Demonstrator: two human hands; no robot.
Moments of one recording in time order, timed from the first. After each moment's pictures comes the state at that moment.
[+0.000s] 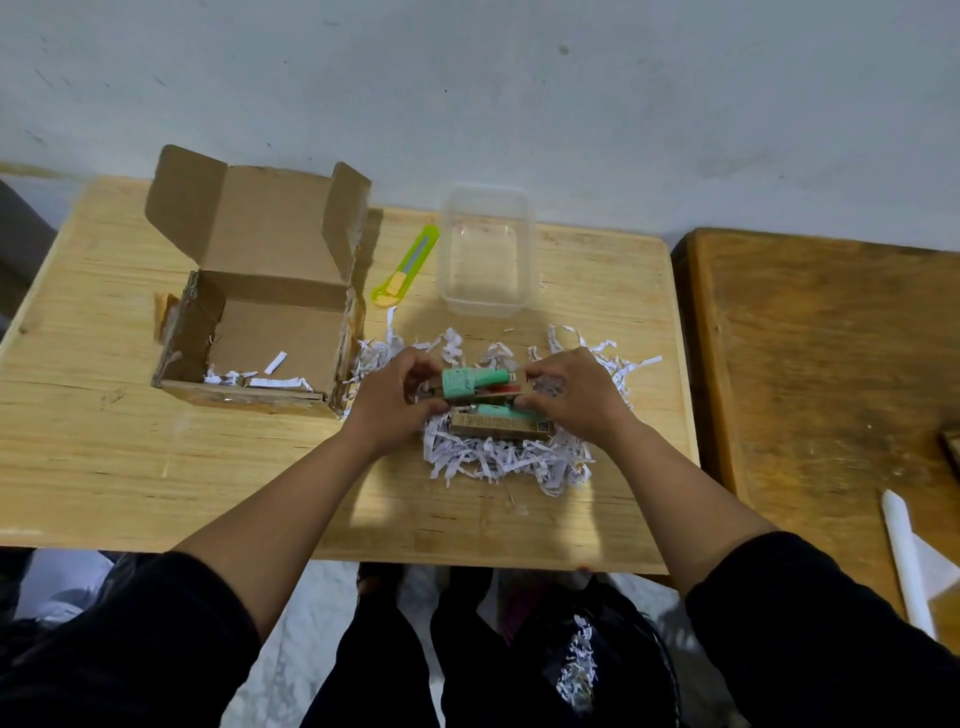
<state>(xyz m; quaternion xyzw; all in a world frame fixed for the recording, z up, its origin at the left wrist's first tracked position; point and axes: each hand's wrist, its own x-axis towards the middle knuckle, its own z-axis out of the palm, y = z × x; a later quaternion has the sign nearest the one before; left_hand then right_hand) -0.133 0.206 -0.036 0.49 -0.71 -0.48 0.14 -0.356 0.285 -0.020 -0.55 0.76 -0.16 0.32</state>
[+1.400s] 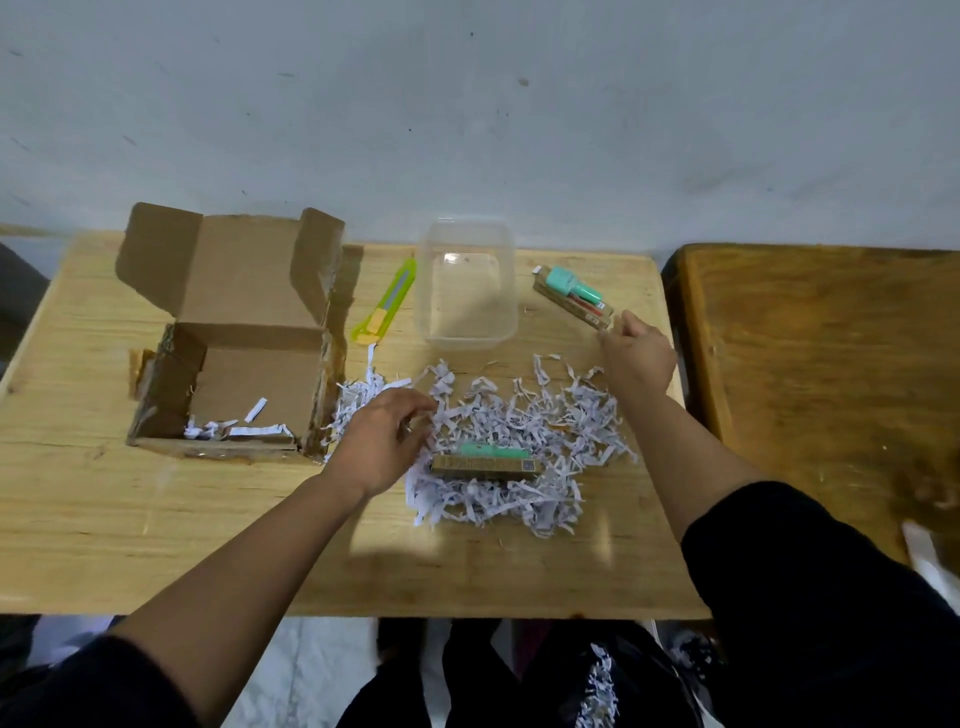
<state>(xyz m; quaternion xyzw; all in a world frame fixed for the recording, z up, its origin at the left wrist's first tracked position) -0.147 0.202 -0.028 0.45 -0.82 -0.34 0.08 -0.430 0.243 -0.033 -0.21 0.89 -0.34 0.20</state>
